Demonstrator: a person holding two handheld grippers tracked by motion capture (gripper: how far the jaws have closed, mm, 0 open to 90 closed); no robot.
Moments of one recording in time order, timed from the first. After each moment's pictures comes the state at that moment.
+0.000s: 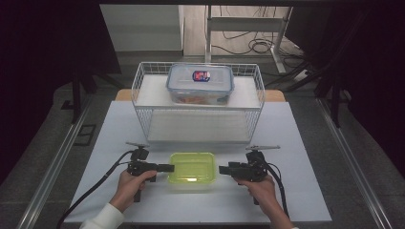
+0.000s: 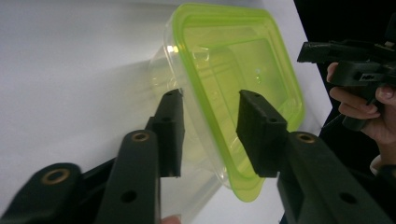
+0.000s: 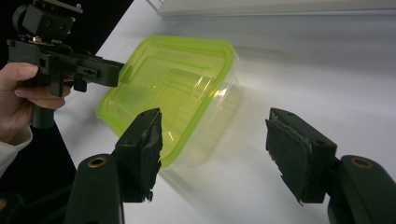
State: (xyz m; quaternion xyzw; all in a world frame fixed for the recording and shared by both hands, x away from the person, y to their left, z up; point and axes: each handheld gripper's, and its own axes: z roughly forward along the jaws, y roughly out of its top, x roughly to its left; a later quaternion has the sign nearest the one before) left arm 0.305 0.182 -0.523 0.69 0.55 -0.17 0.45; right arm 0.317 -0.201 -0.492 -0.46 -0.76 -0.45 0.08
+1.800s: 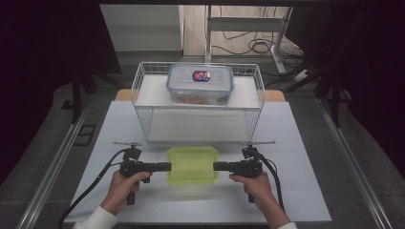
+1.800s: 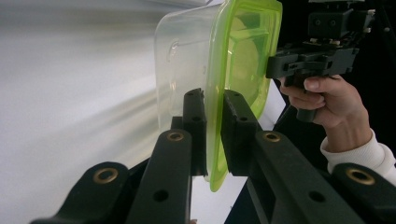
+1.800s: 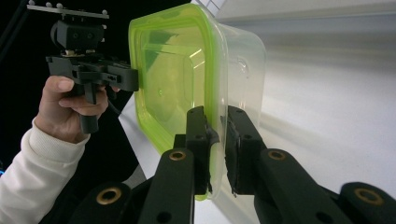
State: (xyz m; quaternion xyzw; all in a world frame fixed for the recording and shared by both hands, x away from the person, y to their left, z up) left arm 0.280 0.190 -0.481 0.68 0.49 -0.16 0.52; right arm 0.320 -0.186 -0.474 -0.44 -0.73 -0.49 0.18
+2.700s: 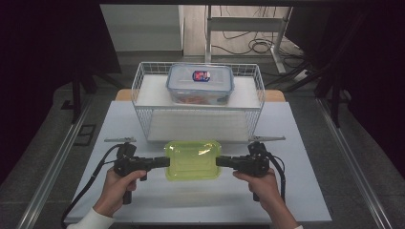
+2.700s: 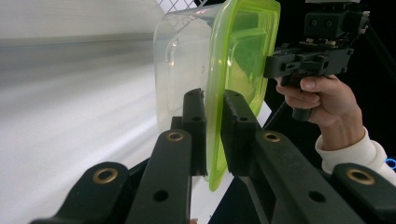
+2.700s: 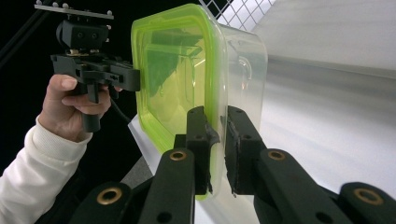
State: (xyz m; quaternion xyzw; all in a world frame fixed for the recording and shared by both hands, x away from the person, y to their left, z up) left arm 0.267 0.189 -0.442 0.69 0.46 -0.13 0.55; right arm 0.303 -0.189 -0.428 -0.40 -0.74 -0.52 0.12
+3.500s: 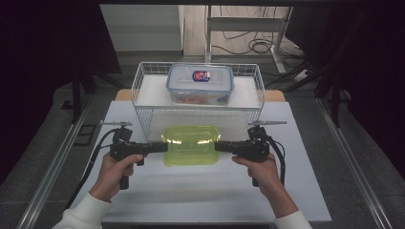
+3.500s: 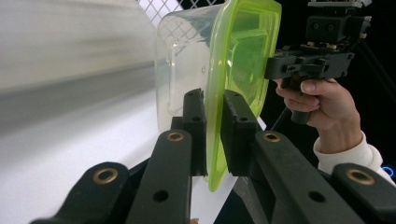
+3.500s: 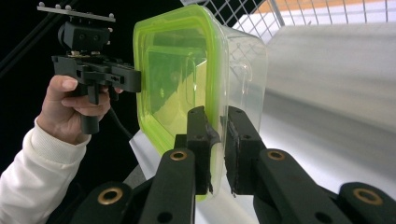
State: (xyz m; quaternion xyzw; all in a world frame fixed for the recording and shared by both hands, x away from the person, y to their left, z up) left arm 0.291 0.198 -0.403 0.69 0.45 -0.12 0.56; right arm 0.326 -0.180 -0.389 -0.38 -0.74 -0.54 0.11
